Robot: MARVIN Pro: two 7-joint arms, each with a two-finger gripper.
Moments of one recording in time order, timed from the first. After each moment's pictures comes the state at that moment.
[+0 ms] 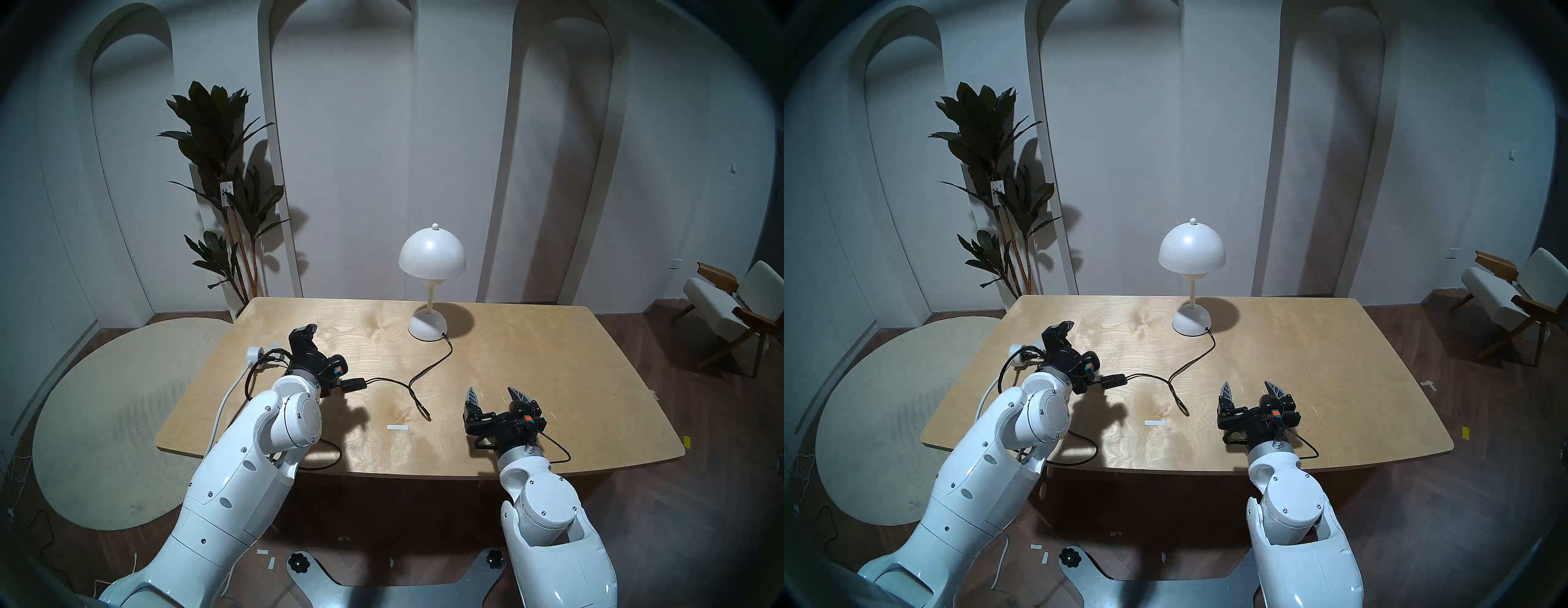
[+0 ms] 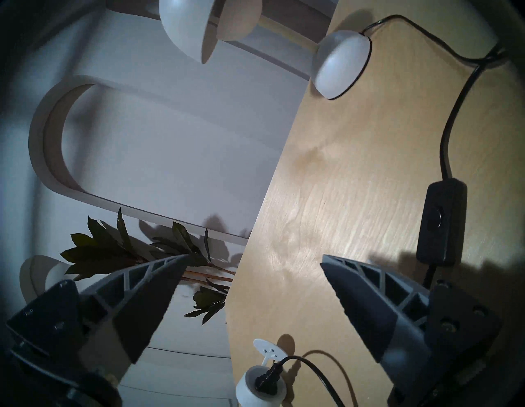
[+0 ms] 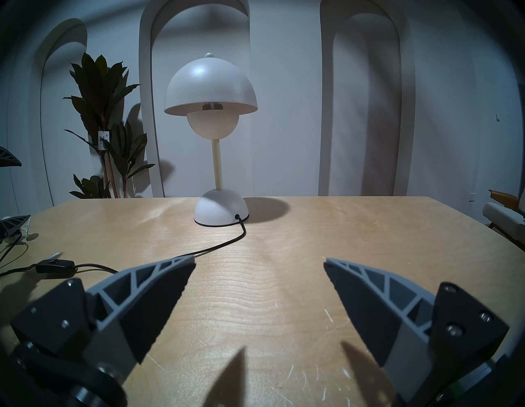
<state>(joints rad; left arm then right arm) 1.47 -1.25 -1.24 -1.65 0.95 0.39 -0.20 -1.91 -1.57 1.54 -1.78 0.01 -0.02 -0.02</state>
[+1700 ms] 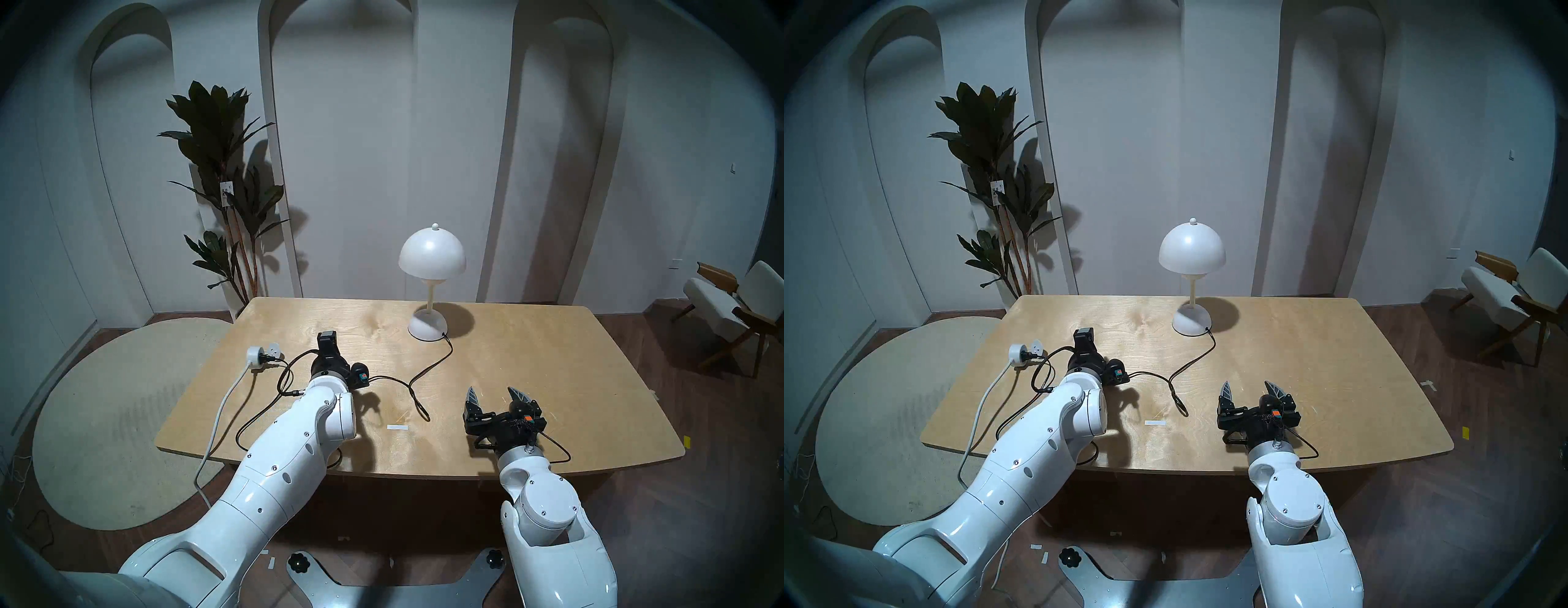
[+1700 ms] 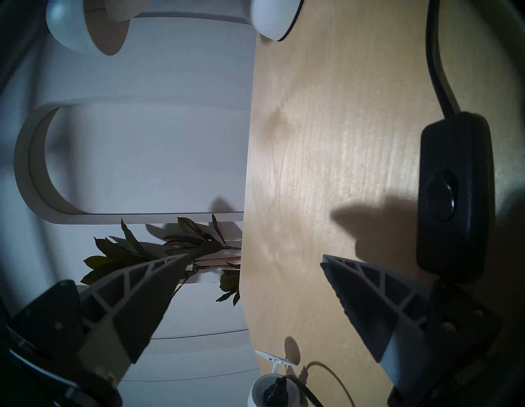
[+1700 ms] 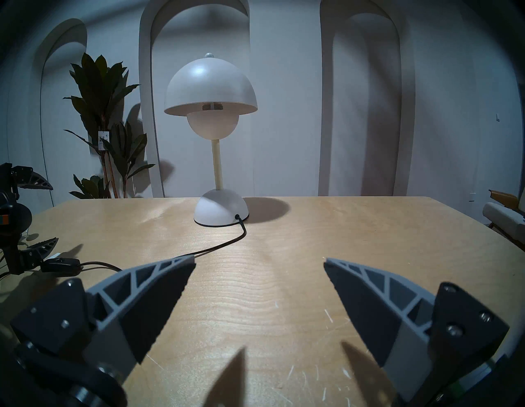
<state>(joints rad) 1.27 -1.35 -1.06 -1.29 1.16 0.54 -0.13 -1.91 -1.57 1.54 -1.78 0.01 -0.02 -0.02</state>
